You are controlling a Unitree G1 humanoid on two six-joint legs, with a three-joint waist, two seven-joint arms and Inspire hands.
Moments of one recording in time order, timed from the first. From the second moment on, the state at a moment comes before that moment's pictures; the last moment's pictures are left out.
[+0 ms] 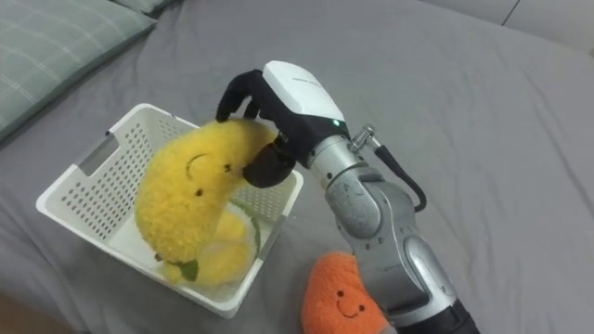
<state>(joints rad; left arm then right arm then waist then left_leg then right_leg) 0.07 0.21 0.07 1.06 0.17 0.07 0.08 -0.26 -0.26 0.37 -0.19 -0.59 0.13 0.22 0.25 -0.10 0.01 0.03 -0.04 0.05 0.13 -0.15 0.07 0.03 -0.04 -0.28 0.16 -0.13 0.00</state>
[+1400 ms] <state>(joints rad) 0.06 0.20 0.08 1.06 0.17 0.08 0.06 -0.25 -0.27 0.37 -0.18 -0.60 0.16 0.22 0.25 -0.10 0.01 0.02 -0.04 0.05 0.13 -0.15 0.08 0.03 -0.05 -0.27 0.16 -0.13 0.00</state>
